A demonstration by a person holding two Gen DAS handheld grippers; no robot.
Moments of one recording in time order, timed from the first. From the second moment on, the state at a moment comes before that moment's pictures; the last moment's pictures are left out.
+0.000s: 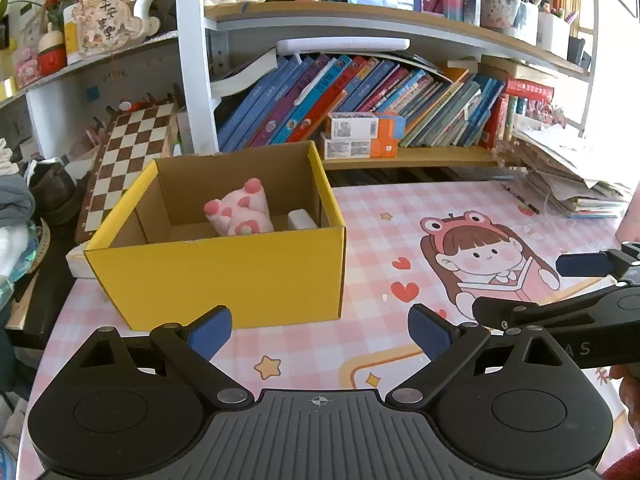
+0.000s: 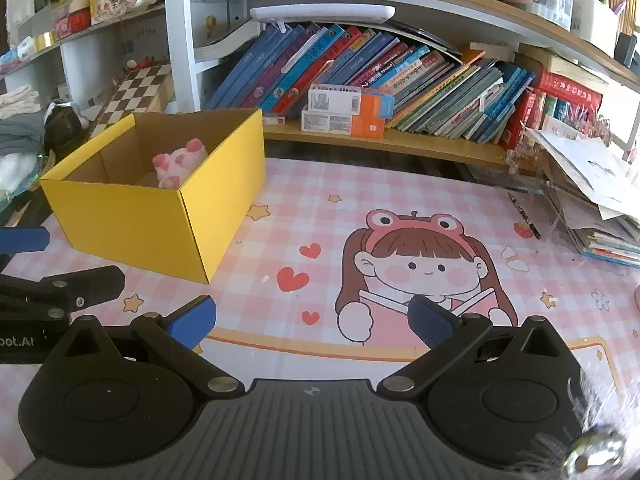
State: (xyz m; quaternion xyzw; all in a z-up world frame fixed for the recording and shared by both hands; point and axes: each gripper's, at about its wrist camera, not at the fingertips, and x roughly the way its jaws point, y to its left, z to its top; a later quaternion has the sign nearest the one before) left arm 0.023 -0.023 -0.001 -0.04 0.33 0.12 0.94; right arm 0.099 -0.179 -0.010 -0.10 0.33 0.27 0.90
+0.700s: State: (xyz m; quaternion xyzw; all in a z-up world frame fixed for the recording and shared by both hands) left arm 0.028 -0.017 -0.007 -0.05 0.35 0.14 0.93; right arm 0.103 -0.180 -0.013 -0.10 0.34 0.25 0.90
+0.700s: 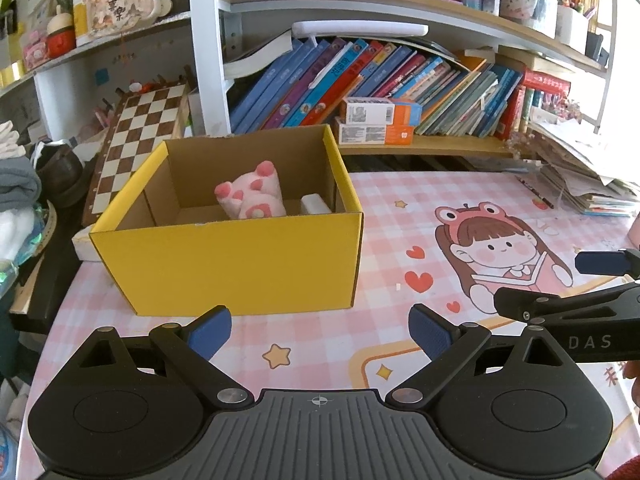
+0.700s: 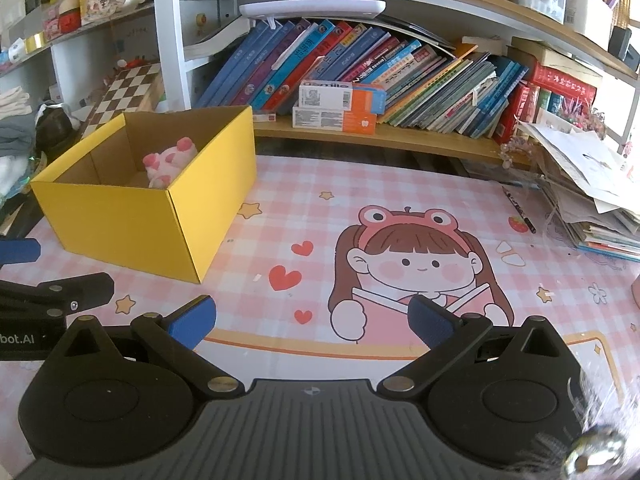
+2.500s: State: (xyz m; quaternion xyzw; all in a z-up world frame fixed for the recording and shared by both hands) left arm 0.016 -0.021 -0.004 -0.04 0.34 0.13 0.93; right arm 0.085 -0.179 -0.010 -0.10 0.33 0.25 0.90
